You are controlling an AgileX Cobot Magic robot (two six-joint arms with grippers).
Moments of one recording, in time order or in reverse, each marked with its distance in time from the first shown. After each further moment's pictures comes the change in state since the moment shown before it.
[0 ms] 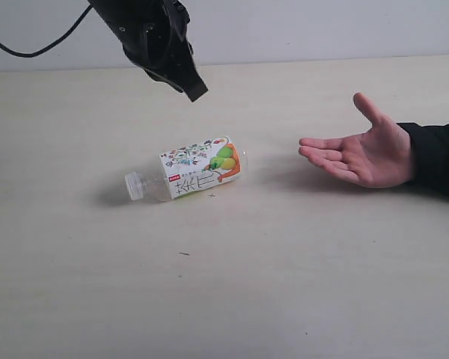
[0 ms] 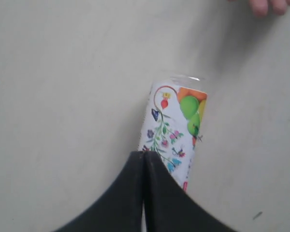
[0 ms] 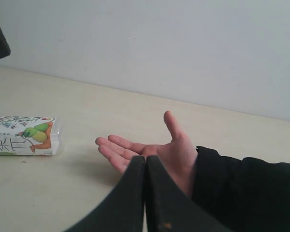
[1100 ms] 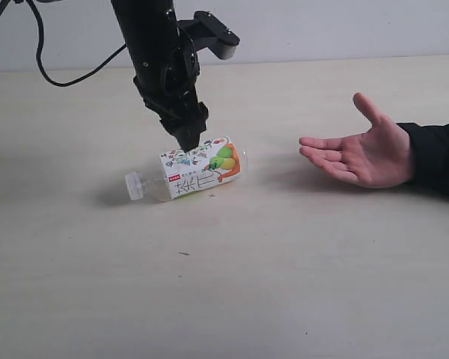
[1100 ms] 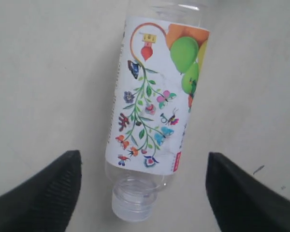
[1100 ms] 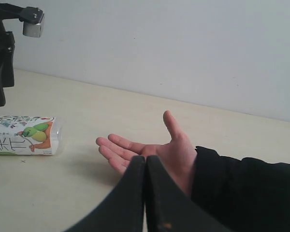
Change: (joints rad) left arm 0.008 0.240 -0.196 0.018 0.268 0.043; right arm 0.000 0.000 0.000 -0.002 0.000 0.000
